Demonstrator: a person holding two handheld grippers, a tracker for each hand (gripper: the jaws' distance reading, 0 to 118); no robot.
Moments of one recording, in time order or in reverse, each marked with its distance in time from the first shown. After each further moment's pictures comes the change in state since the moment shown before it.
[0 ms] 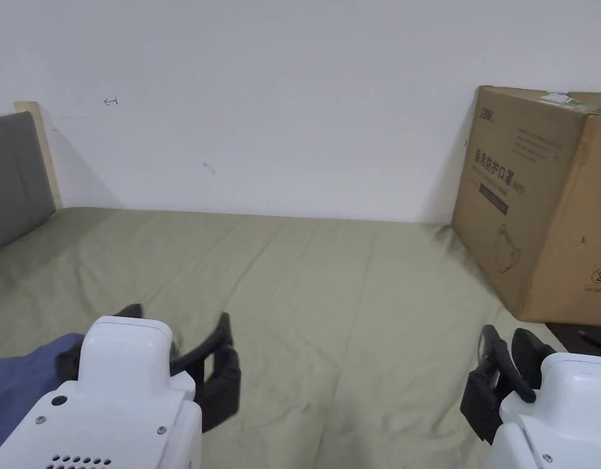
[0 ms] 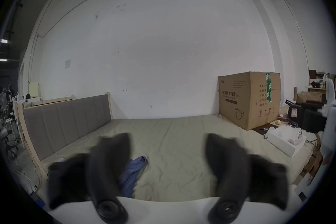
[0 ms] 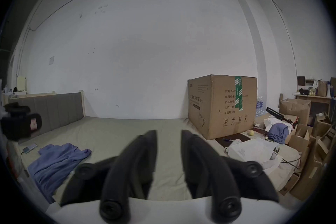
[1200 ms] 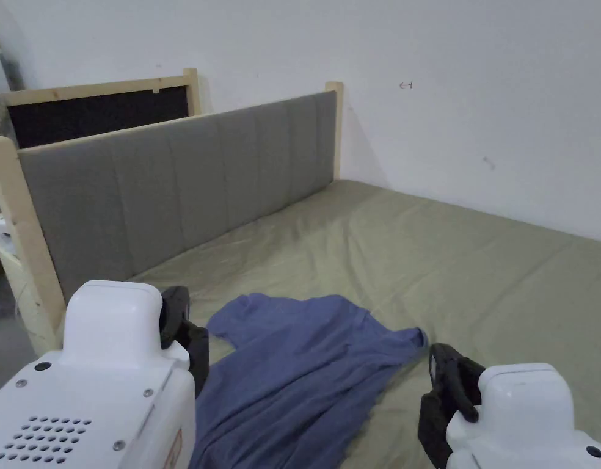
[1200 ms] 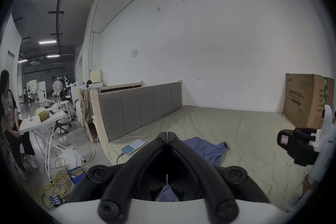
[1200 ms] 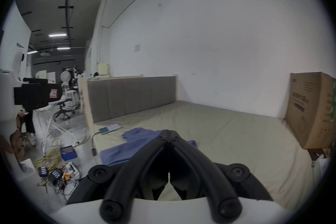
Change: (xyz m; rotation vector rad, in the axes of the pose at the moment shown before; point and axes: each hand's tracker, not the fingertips) left arm -0.161 0.013 0.095 -0.110 0.582 0.062; right arm -0.223 -0.010 -0.007 -0.116 0.854 0.055
